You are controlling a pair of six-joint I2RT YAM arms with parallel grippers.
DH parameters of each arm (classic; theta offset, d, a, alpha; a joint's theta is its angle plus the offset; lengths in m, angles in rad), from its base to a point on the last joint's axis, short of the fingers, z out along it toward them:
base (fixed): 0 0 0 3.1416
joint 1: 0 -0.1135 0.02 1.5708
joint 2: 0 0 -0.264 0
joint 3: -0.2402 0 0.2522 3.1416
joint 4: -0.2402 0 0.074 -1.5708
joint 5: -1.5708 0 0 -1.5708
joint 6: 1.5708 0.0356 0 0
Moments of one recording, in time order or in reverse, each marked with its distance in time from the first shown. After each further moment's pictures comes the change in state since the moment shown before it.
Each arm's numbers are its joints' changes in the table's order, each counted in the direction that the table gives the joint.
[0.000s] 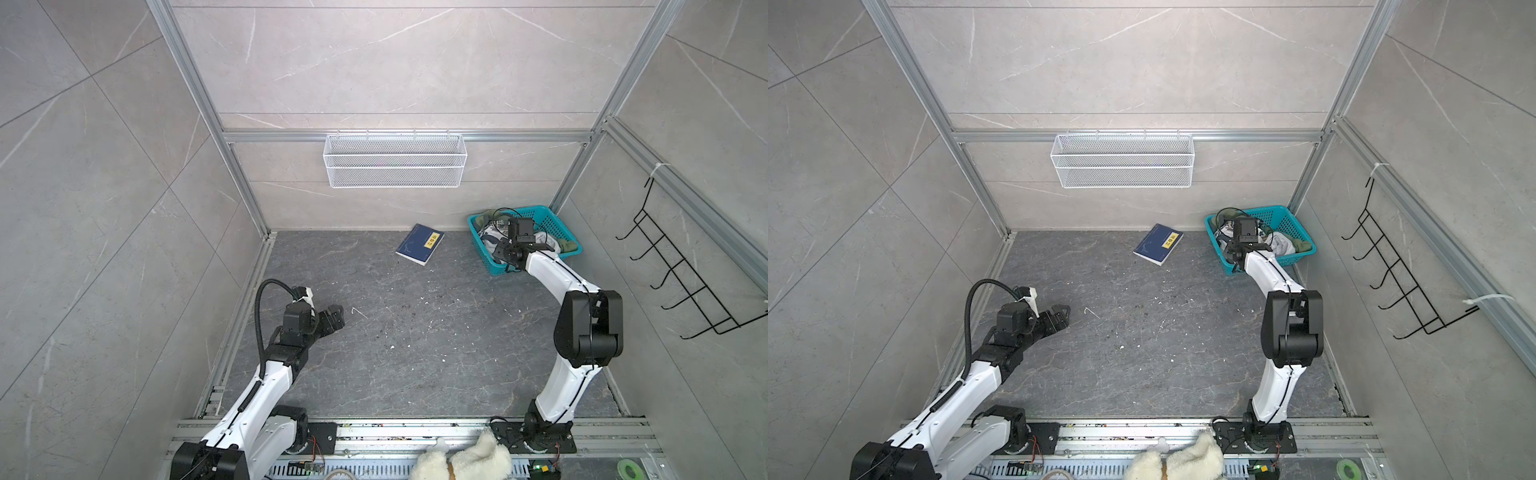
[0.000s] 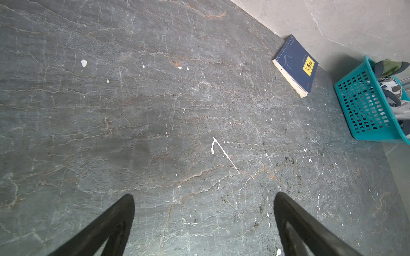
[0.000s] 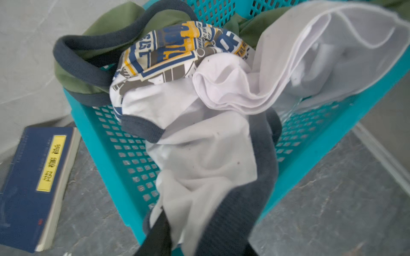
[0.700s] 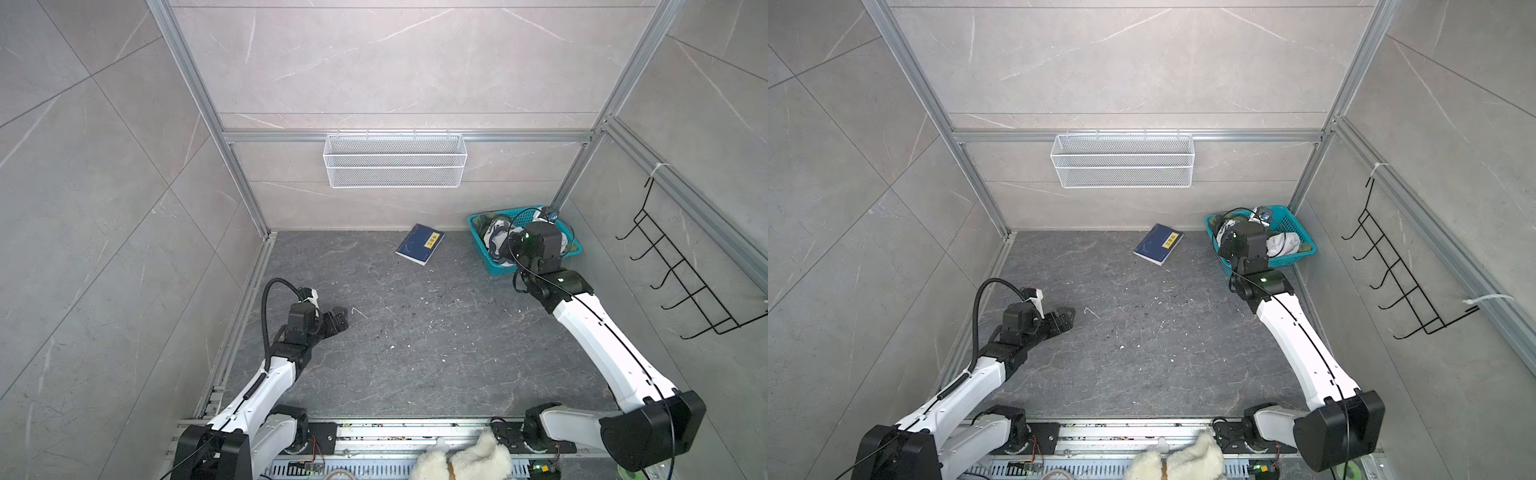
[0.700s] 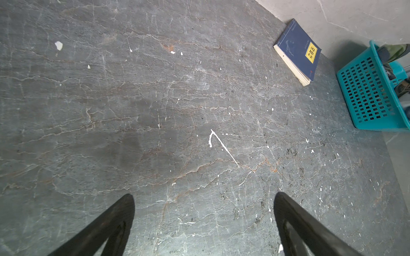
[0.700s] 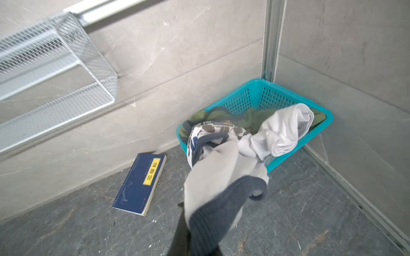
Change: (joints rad) left arm 0.023 0.066 0.016 0.051 -0.025 0.000; right arm -0.233 -0.604 0.187 0.027 -0.190 -0.017
